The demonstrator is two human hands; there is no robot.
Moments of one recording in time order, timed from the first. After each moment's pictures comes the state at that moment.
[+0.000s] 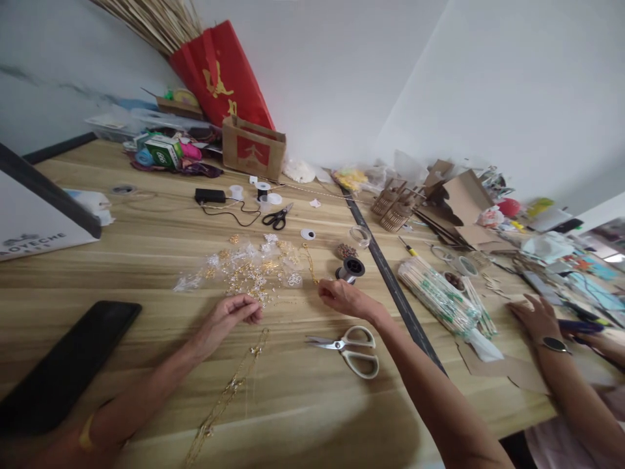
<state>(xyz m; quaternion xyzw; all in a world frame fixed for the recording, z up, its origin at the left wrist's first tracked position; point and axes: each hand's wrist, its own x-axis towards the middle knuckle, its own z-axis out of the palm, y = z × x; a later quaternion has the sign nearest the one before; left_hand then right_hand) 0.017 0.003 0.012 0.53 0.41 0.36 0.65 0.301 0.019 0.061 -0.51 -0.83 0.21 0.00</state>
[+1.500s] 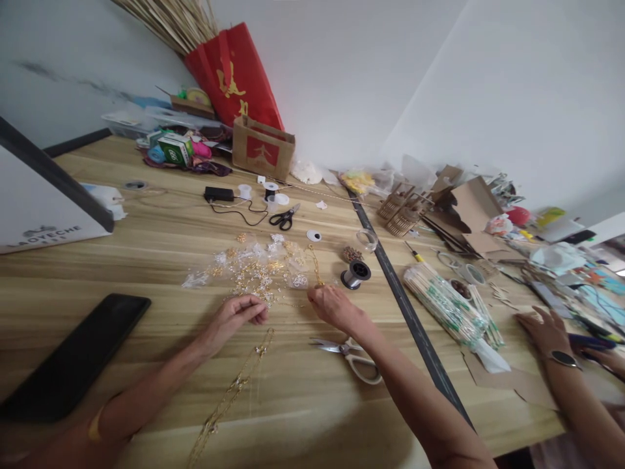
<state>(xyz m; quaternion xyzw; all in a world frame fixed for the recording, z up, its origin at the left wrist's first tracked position) 0.016 0.002 0.007 0.53 0.41 0.37 0.64 0.253 0.016 0.051 -0.52 -0.84 0.05 -0.14</state>
